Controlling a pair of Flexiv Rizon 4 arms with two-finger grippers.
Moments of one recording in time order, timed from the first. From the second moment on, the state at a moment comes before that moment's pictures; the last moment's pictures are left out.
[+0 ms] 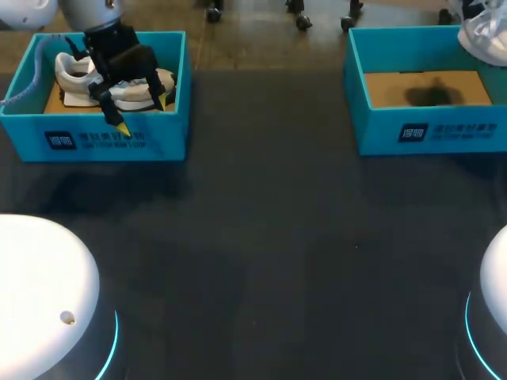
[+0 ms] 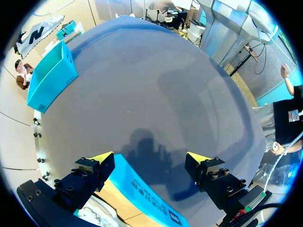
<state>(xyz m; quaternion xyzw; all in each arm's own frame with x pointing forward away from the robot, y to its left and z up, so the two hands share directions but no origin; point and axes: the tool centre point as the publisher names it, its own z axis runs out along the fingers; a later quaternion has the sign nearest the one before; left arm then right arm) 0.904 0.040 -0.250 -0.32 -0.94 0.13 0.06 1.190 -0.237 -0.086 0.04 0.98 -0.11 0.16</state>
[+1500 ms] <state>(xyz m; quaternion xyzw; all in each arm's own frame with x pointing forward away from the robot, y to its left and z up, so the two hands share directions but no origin) 0.904 0.040 -0.250 -0.32 -0.94 0.13 0.06 1.153 -0.273 -0.123 0.61 0.78 -0.15 0.05</state>
